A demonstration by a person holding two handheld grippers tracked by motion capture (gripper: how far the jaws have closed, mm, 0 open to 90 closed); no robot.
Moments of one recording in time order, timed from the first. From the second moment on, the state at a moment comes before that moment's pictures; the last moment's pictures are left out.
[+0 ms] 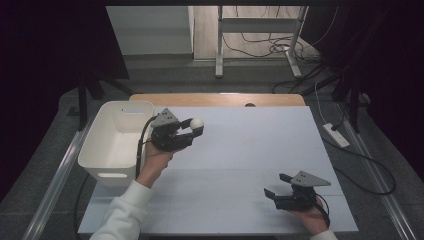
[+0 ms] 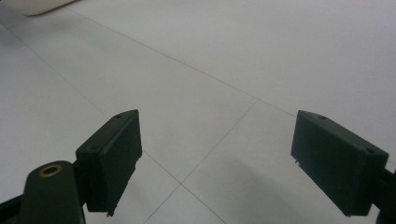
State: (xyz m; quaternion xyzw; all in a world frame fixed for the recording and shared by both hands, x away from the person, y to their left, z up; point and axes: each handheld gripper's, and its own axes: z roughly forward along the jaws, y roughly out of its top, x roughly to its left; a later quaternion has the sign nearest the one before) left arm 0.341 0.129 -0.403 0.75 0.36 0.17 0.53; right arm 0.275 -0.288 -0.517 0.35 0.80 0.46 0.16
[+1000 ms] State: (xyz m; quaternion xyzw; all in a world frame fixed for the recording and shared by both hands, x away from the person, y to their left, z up) left arm 0.342 0.140 -0.403 0.75 0.37 0.17 0.53; right arm 0.275 -0.288 -0.517 0.35 0.80 0.46 0.16
